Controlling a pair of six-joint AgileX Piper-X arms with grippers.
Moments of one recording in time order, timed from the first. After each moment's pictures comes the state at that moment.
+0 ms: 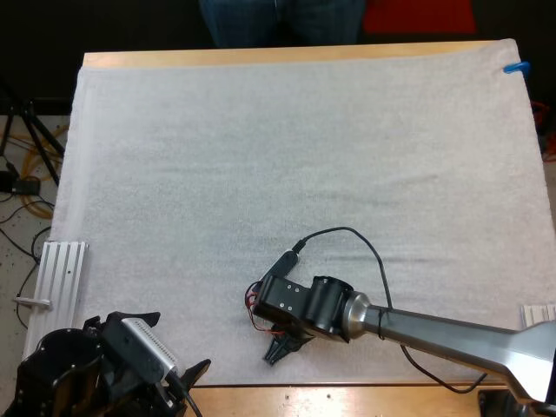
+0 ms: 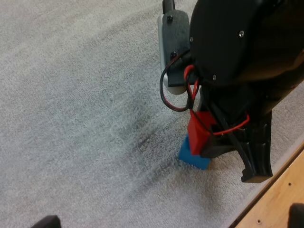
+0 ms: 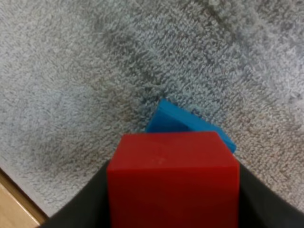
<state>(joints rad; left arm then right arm) -0.45 0.35 -0.93 1.46 0.25 -1.65 1.18 1.69 -1.15 0.88 0.06 -1.57</state>
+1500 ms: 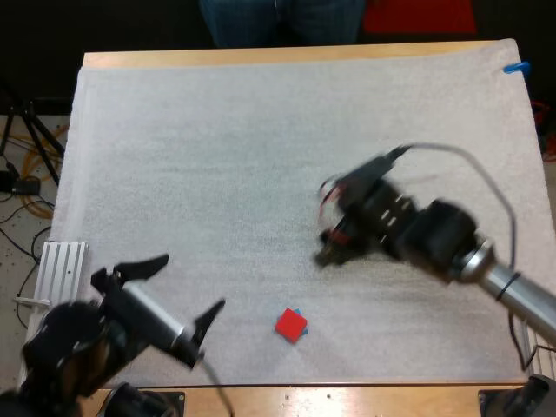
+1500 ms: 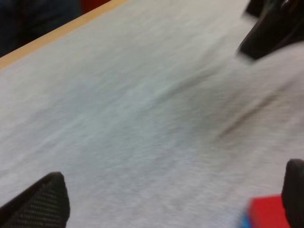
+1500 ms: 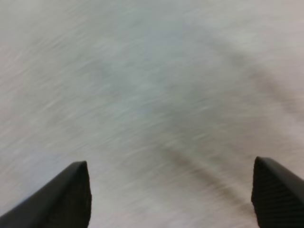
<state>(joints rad) -0.45 0.43 -0.88 1.06 0.14 -1.64 0.79 1.36 -1.27 1.02 0.13 -1.65</state>
